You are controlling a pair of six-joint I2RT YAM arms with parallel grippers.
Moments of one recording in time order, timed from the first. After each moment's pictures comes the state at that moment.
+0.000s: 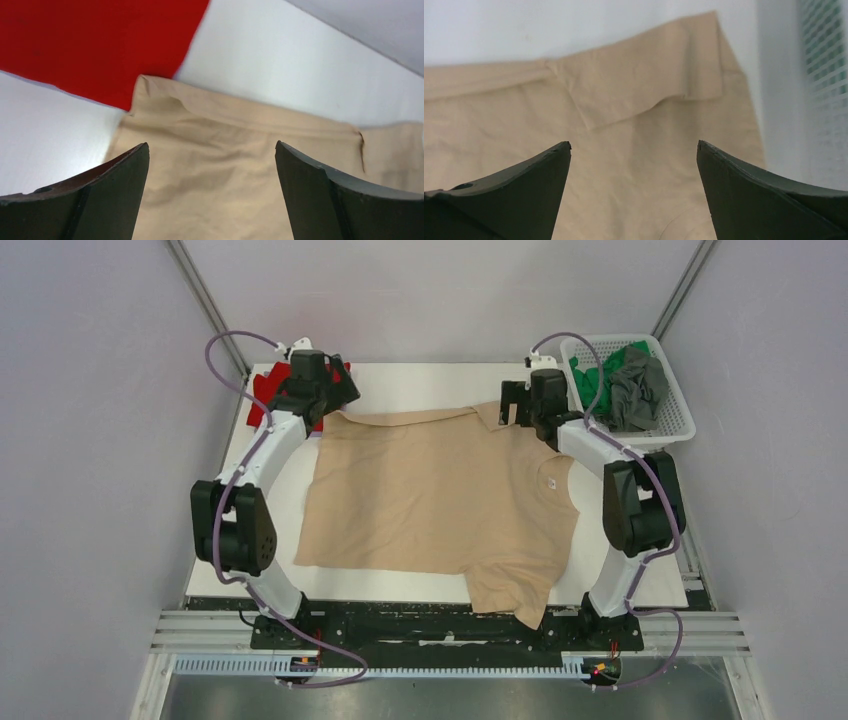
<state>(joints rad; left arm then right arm) -0.15 1.72 1.46 -0.34 -0.21 -0.50 0.23 1.84 1.31 -0.02 0.16 0.13</state>
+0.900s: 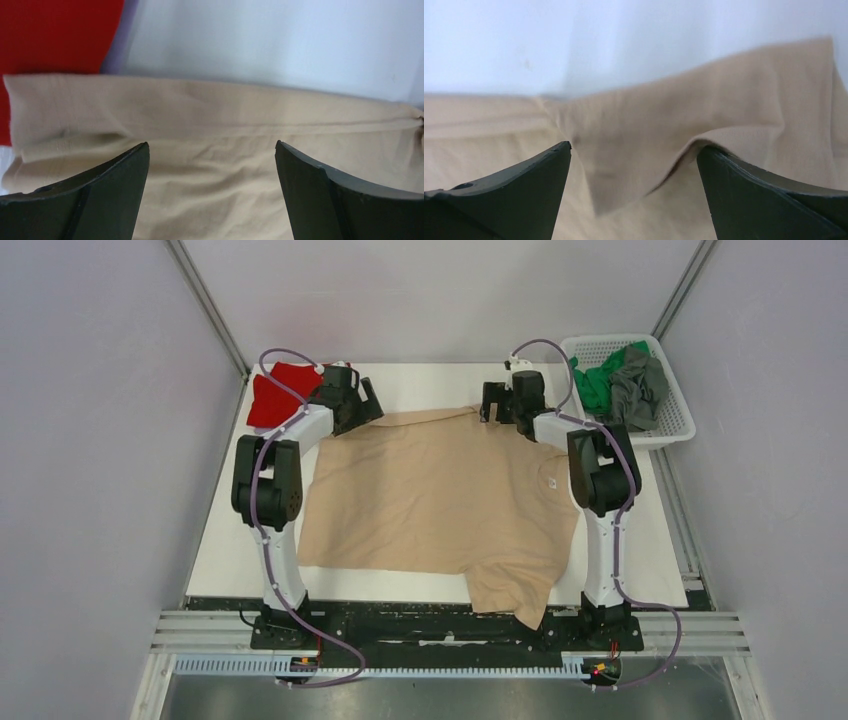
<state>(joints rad) -0.18 2.04 1.50 -0.25 -0.02 -0.51 0.23 2.20 1.48 0.14 -0.02 0.17</state>
